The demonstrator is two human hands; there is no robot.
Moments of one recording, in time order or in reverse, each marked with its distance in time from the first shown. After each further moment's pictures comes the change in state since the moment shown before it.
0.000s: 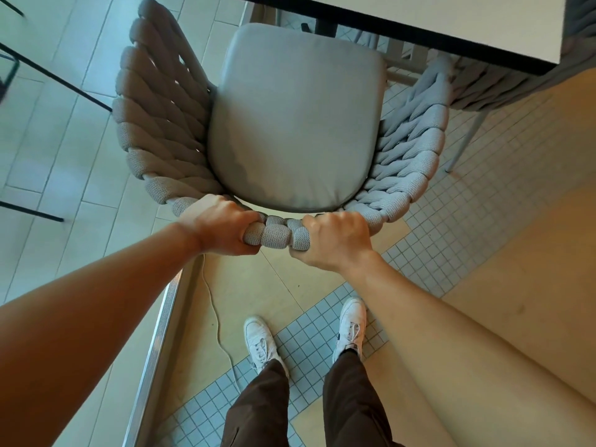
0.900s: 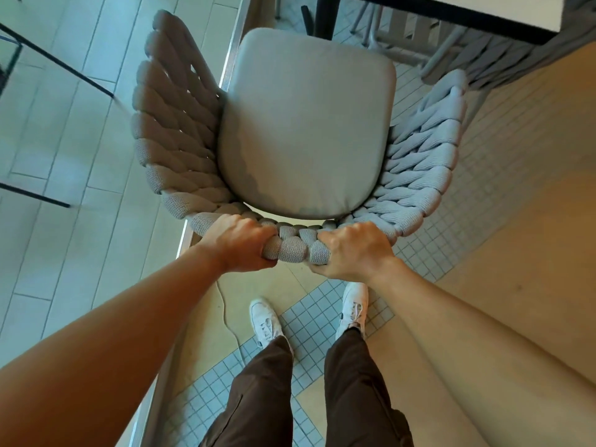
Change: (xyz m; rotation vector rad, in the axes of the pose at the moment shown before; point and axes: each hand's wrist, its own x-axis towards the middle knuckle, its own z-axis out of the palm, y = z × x) left_hand -0.041 0.044 0.051 -0.003 0.022 -0.011; right_hand -0.070 -0.004 0.016 -0.010 -0.014 -0.134
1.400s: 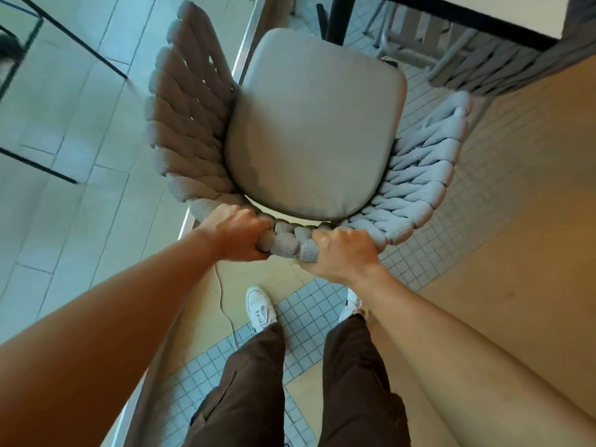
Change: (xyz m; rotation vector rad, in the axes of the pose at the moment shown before) left_hand -0.028 0.006 0.008 0.019 -0.064 -0.029; right_hand -0.023 -0.036 0.010 -0.002 -0.119 0.090
